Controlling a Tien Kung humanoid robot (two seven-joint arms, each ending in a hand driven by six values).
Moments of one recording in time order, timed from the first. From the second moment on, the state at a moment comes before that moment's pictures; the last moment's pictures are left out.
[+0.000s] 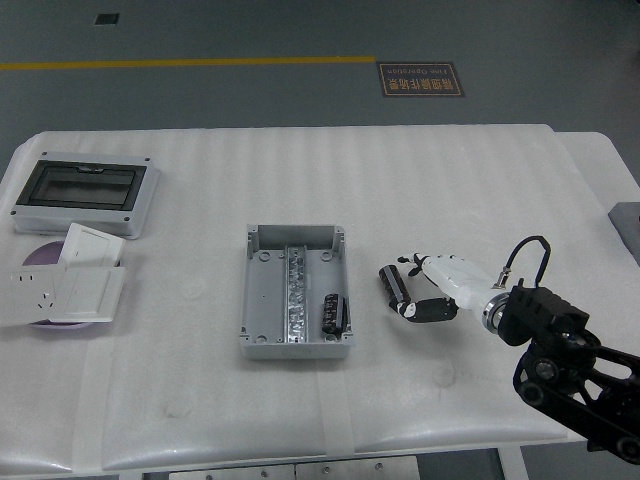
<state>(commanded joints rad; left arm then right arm) -0.08 0.24 -0.75 -0.19 1.48 -0.27 0.40 0.38 -0.57 0.61 1.57 -1.75 -0.02 -0.43</state>
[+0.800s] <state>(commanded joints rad) -0.09 0.24 -0.76 -0.19 1.49 -0.28 0.41 0.82 -0.62 0.12 1.53 -1.91 0.05 -0.40</state>
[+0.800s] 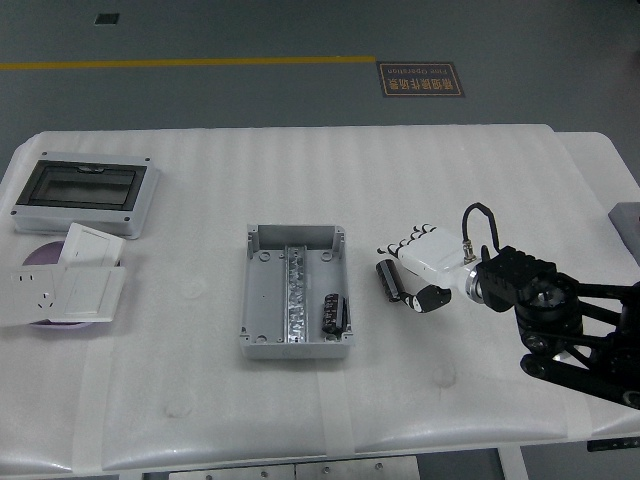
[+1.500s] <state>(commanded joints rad) -0.09 0.24 -0.75 -0.19 1.50 -0.27 0.39 0.84 -0.62 0.06 1.53 -1.89 -0.01 -0.37</state>
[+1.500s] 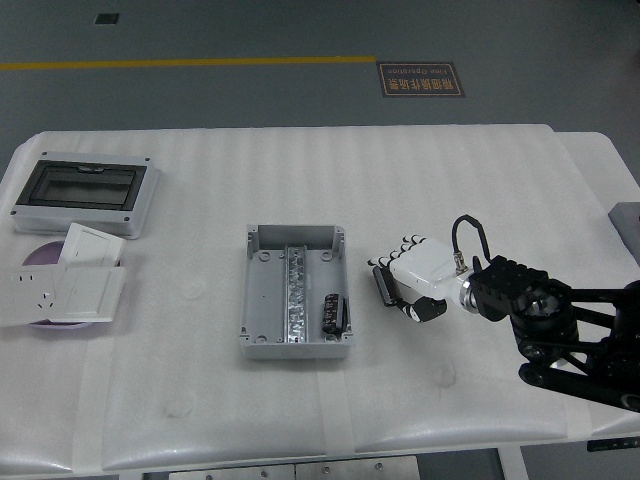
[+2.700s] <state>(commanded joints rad) -0.08 0.24 -0.77 -0.19 1.52 -0.26 0.38 0.73 -0.61 0.38 1.62 -1.78 -0.11 -0.33</state>
